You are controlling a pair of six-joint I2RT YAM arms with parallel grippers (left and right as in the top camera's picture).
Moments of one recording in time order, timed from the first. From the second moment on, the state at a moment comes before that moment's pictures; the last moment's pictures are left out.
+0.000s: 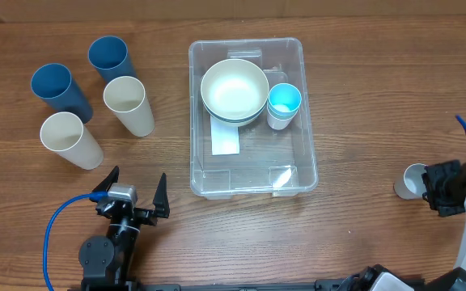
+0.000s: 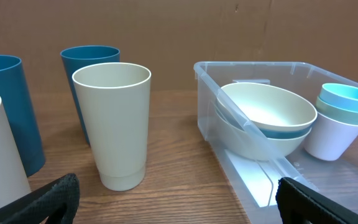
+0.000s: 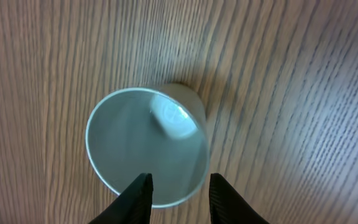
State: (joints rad) left arm 0.01 0.01 0.01 -0.06 0.18 -0.06; right arm -0.63 1.31 0.95 -0.96 -0.06 0.74
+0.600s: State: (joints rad) left arm 0.01 0.01 0.01 -0.06 0.18 -0.06; right arm -0.63 1.31 0.83 -0.84 -0.03 0.75
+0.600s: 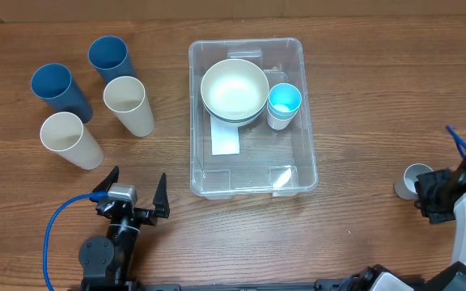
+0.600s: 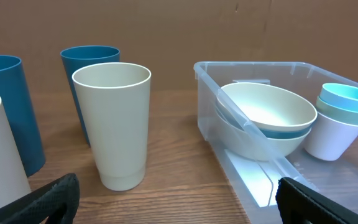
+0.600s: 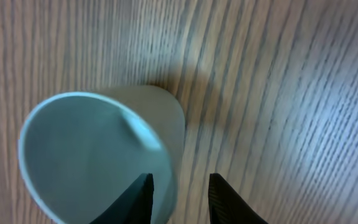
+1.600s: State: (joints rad) left arm 0.01 0.01 0.01 -0.06 0.18 -0.06; right arm 0.02 1.35 1.50 -0.88 -0.15 0.52
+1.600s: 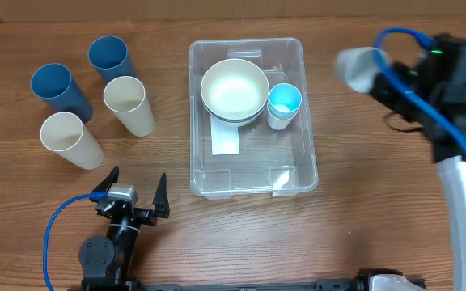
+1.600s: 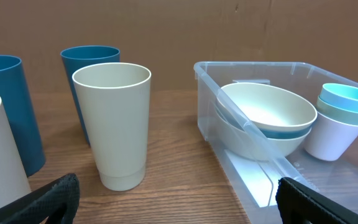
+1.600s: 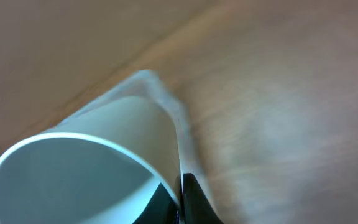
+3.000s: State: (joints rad) left arm 0.01 0.01 0.01 -0.06 0.18 -0.06; right arm 0.07 1.63 1.91 -1.25 -0.01 0.56
